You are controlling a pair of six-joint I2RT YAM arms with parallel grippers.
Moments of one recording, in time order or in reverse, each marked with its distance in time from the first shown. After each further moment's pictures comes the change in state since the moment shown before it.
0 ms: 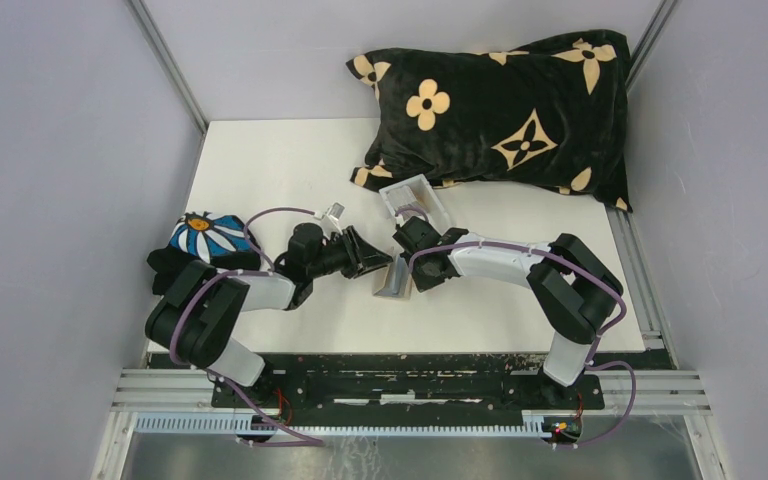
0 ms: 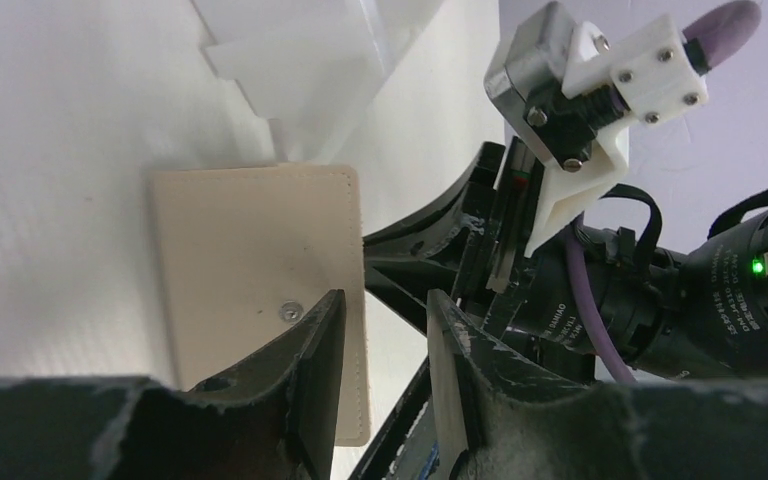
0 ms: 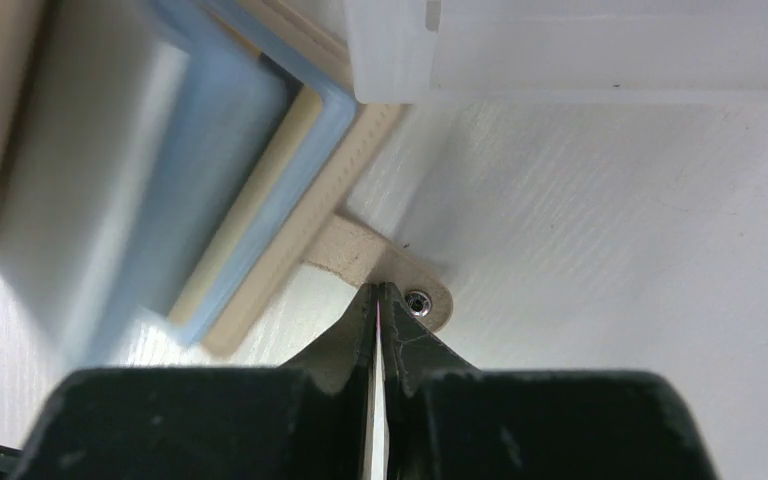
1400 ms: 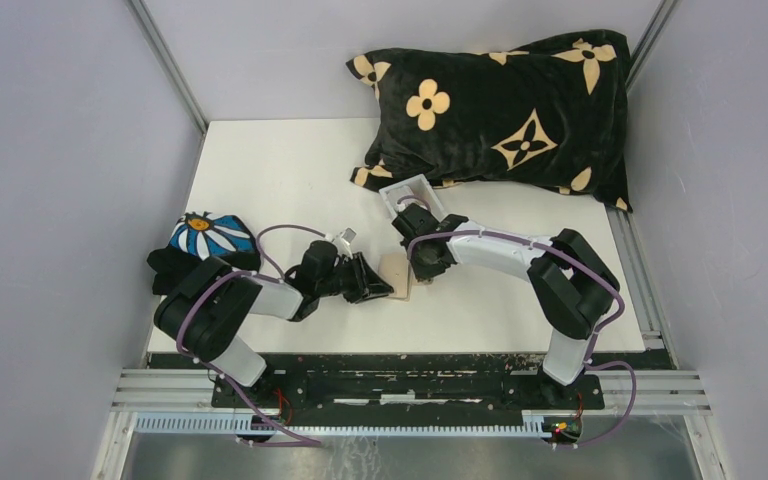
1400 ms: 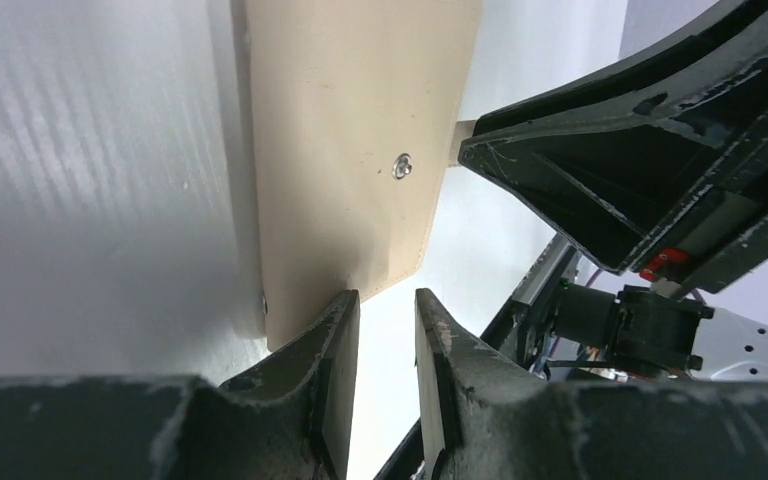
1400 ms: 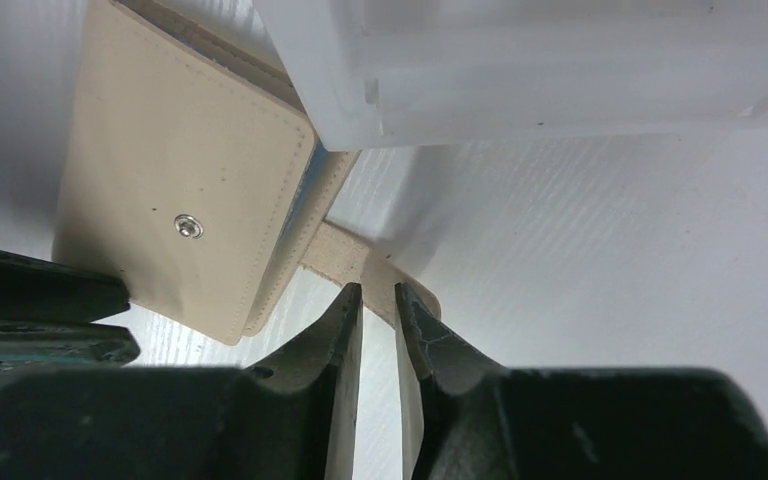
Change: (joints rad) left arm -0.108 0.063 -0.076 -0.056 -0.074 0.040; right arm -0.032 0.024 0.101 -0.099 -0.003 0.033
